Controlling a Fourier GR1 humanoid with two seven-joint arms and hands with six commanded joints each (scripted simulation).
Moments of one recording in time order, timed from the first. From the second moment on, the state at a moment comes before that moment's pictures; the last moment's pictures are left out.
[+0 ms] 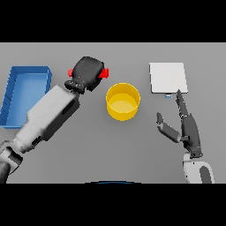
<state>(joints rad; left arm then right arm) -0.89 0.27 -0.62 -0.95 -0.78 -0.04 0.21 0.10 -0.08 0.10 -1.71 0.23 -0.05 -0.08</state>
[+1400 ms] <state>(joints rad) -1.33 0.19 -1.25 -0.66 -1.13 -0.30 -0.04 0.09 -0.04 0.09 -1.67 0.25 -0.10 -0.09</state>
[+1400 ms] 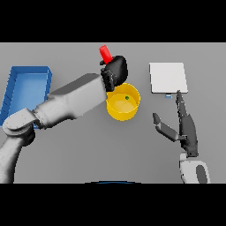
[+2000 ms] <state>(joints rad) -1.57 0.28 -1.21 -0.55 -1.05 -0.20 -0.13 0.09 -0.05 0.09 -1.66 0.25 -0.10 -0.12</state>
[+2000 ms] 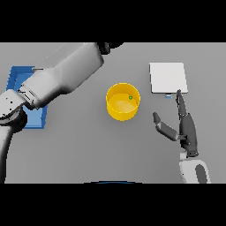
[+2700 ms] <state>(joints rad) -1.51 0.54 -0.64 -0.23 -0.42 -0.03 0.03 0.06 -0.06 0.07 -1.63 0.19 -0.05 -0.14</state>
